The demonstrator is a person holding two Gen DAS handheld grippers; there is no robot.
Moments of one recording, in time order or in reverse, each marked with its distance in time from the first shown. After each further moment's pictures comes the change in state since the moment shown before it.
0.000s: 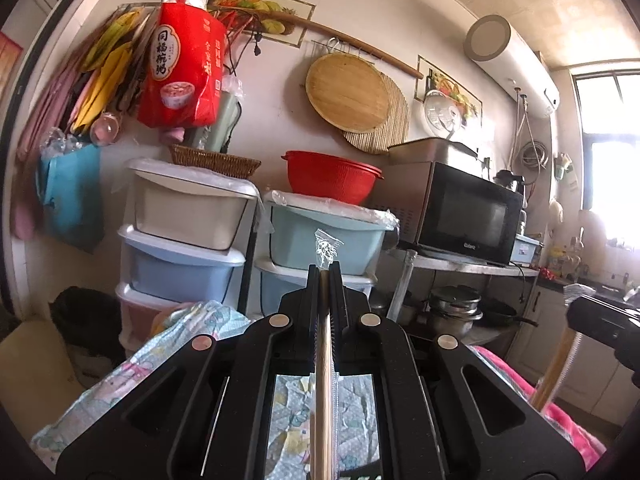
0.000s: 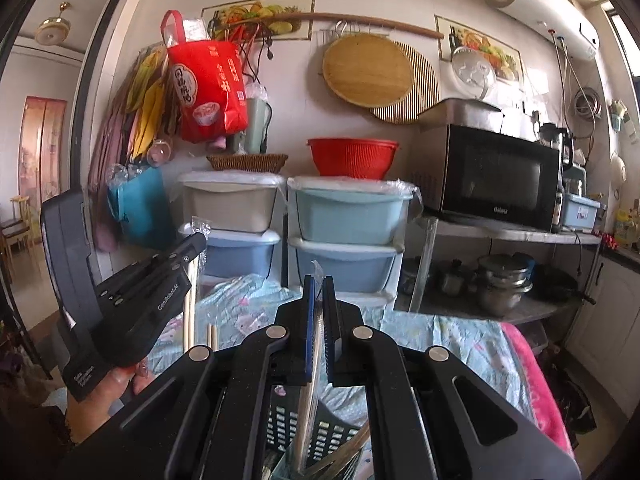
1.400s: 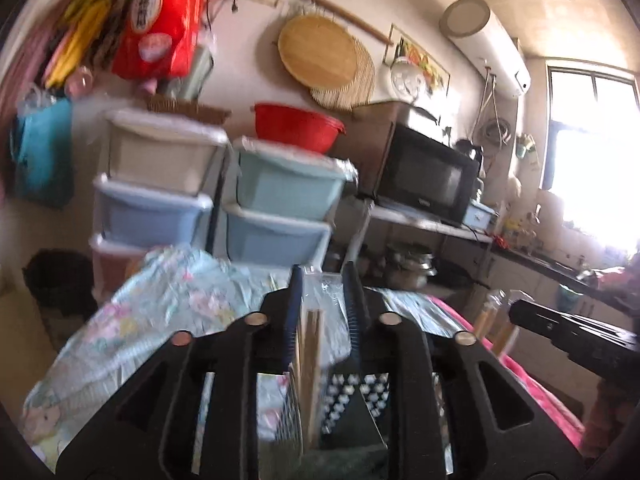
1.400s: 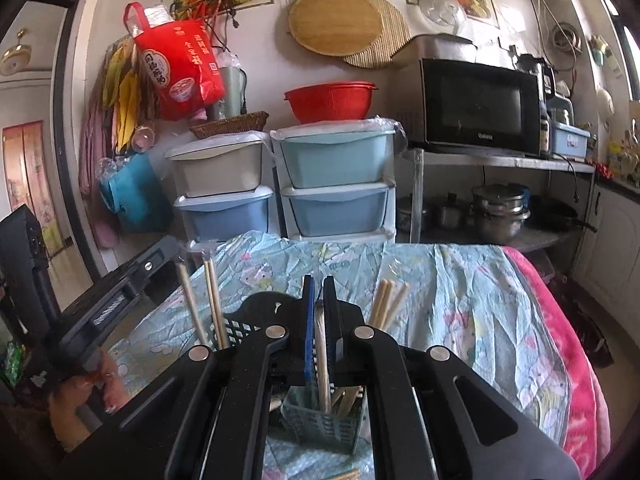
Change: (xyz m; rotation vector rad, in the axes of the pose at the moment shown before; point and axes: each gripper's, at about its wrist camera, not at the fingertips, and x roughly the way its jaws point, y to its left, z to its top) left arm -0.043 0.017 -0.026 -0.042 0.190 -0.168; right arm -0.021 -0.015 -0.044 0.160 0.153 -0.006
